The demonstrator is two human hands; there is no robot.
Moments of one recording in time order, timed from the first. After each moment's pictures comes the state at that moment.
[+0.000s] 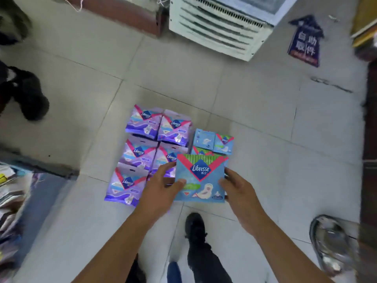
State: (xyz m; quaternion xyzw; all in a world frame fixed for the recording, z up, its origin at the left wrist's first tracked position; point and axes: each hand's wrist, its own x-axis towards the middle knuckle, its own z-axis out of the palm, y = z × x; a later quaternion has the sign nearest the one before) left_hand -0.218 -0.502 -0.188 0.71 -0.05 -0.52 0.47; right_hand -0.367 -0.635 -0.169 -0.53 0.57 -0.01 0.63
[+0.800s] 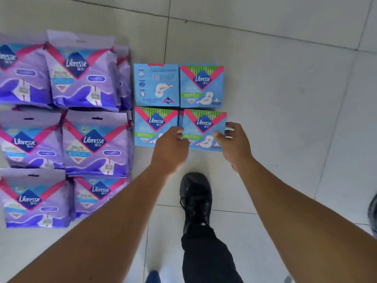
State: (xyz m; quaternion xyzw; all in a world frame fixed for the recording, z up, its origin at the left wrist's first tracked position) left_hand -0.343 -0.743 -0.584 0.82 -0.14 -0.53 0.18; right_hand -0.489 -0.832 -0.636 -0.49 0.68 0.02 0.55
